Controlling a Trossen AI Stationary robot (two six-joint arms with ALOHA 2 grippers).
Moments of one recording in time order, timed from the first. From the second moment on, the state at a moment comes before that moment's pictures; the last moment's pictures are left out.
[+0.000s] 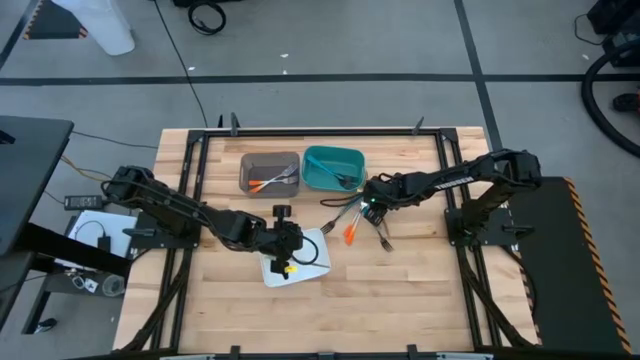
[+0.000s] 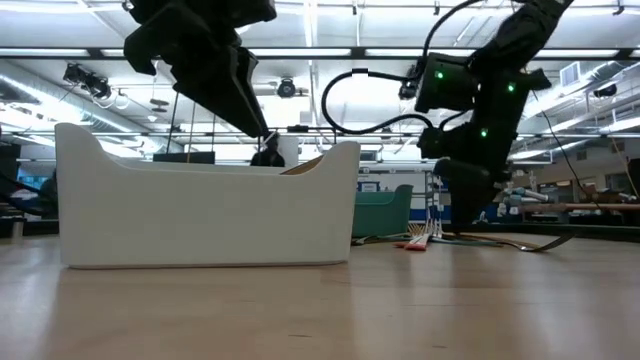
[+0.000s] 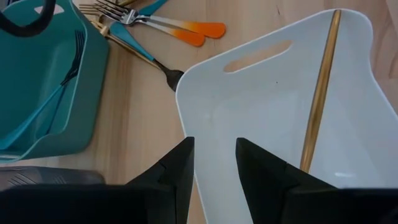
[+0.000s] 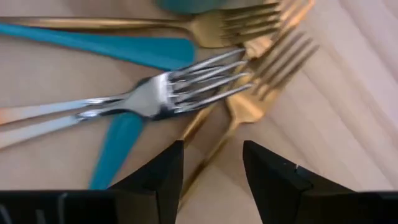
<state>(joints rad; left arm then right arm) -0.32 1.56 1.04 -0.45 -0.44 -0.07 -0.15 1.53 0.73 -0.47 0.31 0.51</state>
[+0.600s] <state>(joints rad) -0.32 1.56 1.04 -0.45 -0.44 -0.09 -0.18 1.53 0.65 -0.42 0.30 0.49</state>
